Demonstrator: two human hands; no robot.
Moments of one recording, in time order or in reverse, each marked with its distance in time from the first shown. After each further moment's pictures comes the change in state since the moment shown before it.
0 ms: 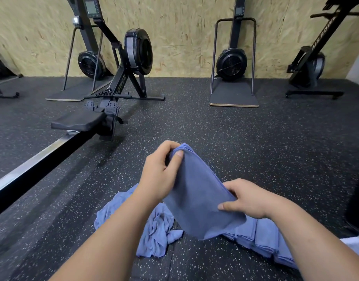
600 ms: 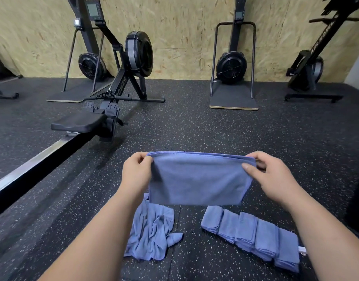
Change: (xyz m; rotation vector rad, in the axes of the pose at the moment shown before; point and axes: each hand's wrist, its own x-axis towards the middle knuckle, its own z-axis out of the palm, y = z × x) left_hand 0.017 -0.052 -0.024 -0.167 0.219 -0.604; right_hand -0.008 0.015 -0.039 0.325 0.643 -0.036
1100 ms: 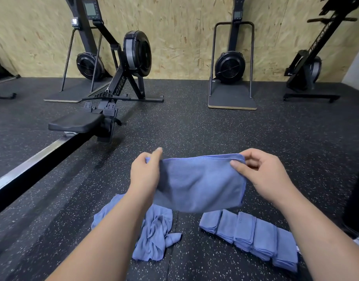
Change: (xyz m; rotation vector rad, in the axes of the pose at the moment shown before) left_hand -0.027 0.025 0.024 -0.093 0.022 -0.033; right_hand -0.006 -0.026 0.010 0.211 0.001 -0.033
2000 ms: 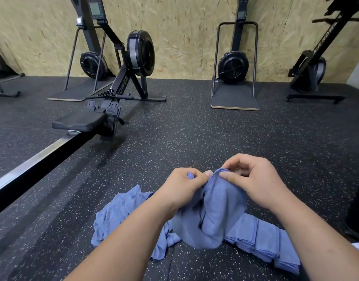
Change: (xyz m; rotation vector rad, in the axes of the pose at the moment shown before) left_hand -0.044 -0.004 0.032 0.083 -0.673 0.025; right_hand -0.008 -0.016 0.022 -0.068 -0.132 -0.088
